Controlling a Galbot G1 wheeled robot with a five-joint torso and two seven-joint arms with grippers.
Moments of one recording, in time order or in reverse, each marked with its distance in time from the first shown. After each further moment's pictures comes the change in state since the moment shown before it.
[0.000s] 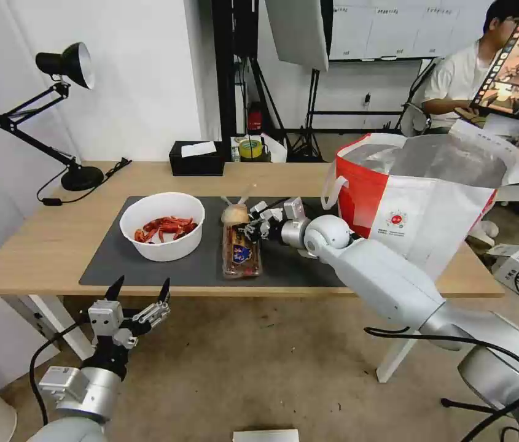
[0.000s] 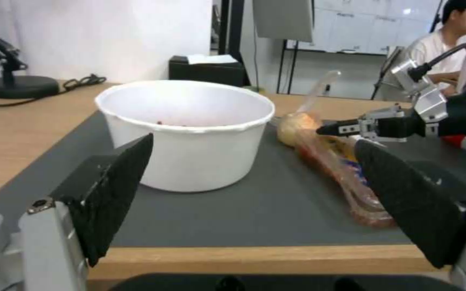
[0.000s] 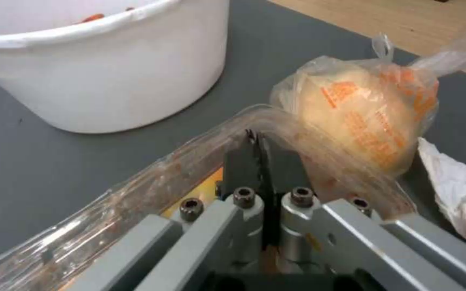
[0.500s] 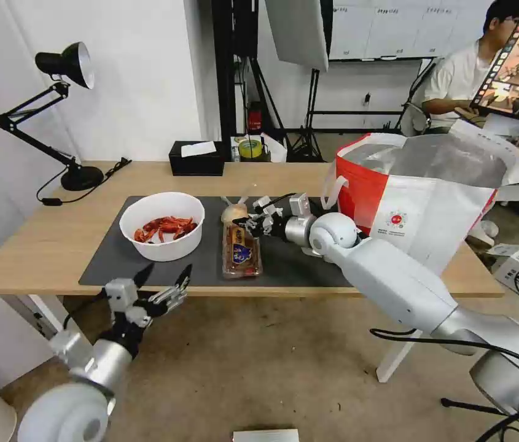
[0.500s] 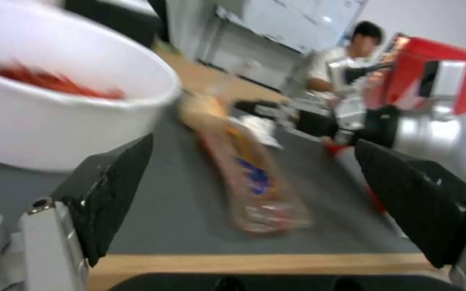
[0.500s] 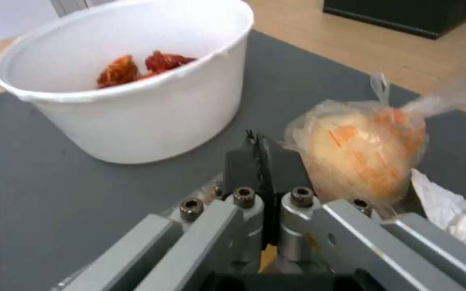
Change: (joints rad) left arm -0.179 0.230 0.069 0.017 -0.579 0.217 -0.040; right arm -0.025 -0.044 0.031 0.109 0.051 0.005 0.036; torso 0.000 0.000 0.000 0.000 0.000
